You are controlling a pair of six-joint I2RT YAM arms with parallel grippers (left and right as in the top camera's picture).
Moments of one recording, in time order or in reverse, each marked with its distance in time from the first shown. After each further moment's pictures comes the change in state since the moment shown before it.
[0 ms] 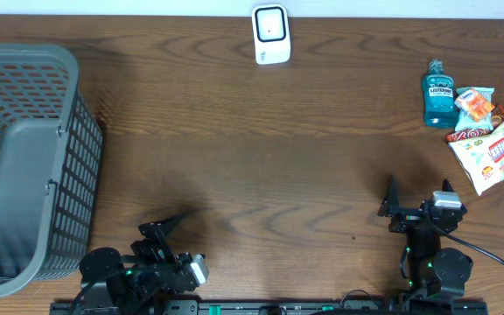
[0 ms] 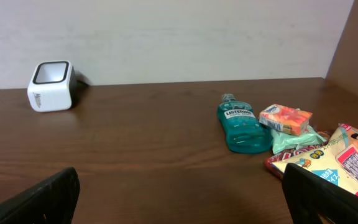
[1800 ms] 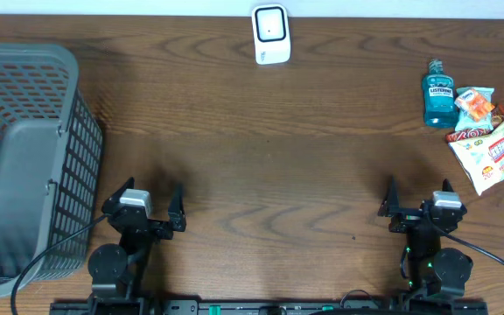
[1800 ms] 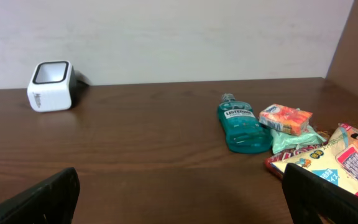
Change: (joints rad) left arm -0.064 -0.001 -0.289 0.784 -0.496 -1.204; right arm 0.000 0.000 0.000 0.000 0.000 0.000
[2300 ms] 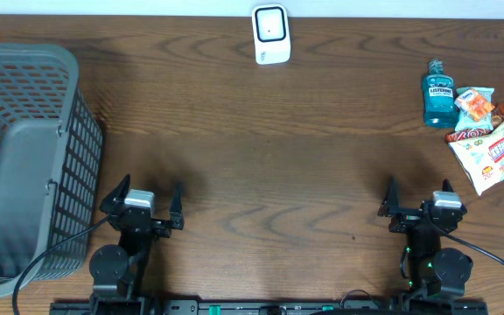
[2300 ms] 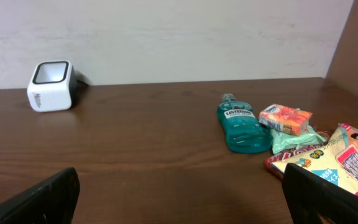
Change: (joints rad) left arm -0.012 0.000 -0.021 0.046 -0.039 0.082; right arm 0.000 0.000 0.000 0.000 0.000 0.000
